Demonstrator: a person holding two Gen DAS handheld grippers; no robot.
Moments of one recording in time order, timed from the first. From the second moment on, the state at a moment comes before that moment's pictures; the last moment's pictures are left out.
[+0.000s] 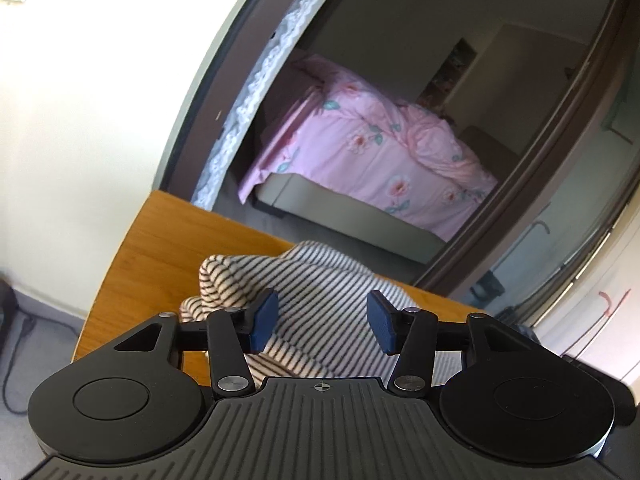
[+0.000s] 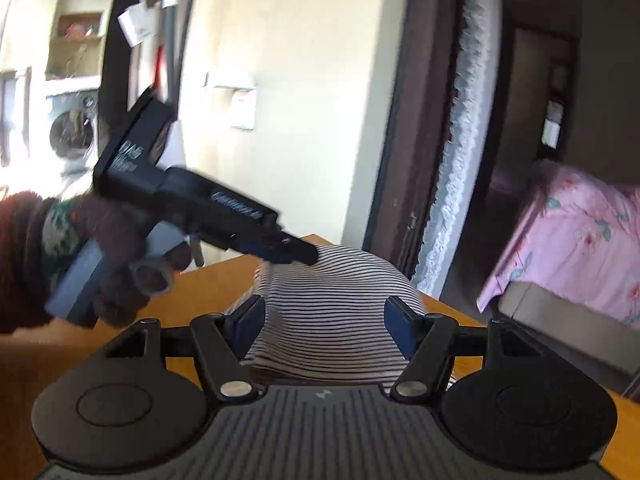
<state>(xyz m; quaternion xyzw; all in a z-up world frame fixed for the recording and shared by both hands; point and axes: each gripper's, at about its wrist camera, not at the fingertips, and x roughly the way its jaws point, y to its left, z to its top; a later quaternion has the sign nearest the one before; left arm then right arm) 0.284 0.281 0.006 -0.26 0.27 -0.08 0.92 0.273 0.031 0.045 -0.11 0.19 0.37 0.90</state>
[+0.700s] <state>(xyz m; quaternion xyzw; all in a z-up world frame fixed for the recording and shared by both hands) 0.282 0.273 0.004 -0.13 0.25 -0.03 0.96 0.279 0.040 -0.007 -0.05 0.26 0.34 0.90</state>
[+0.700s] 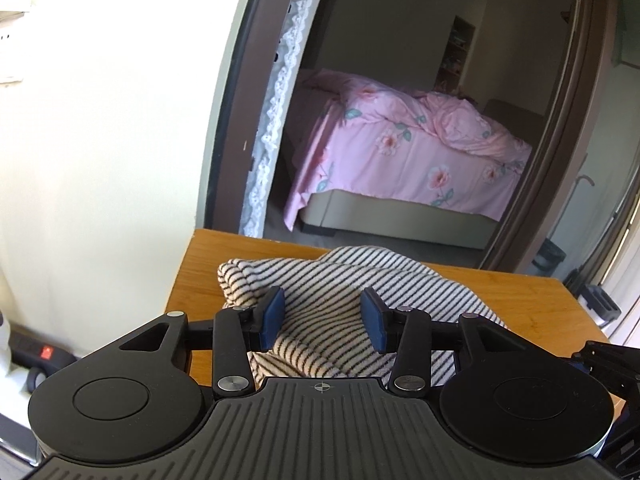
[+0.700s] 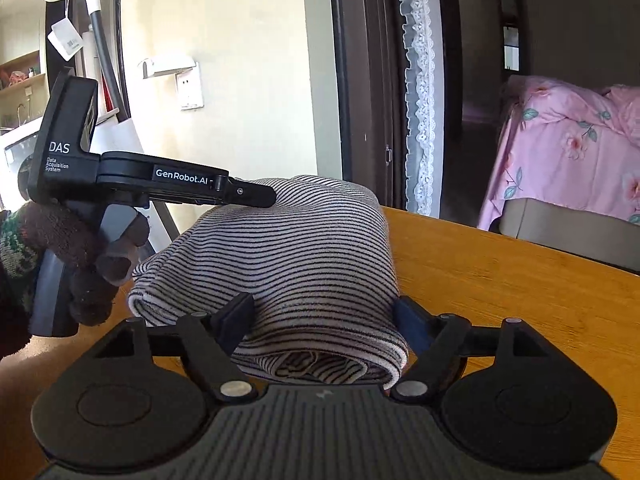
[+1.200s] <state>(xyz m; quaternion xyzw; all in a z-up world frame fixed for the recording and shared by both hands) 0.195 0.239 0.009 -0.17 0.28 -0.05 0.94 0.276 0.028 0.007 0.00 0.26 0.35 0.90</state>
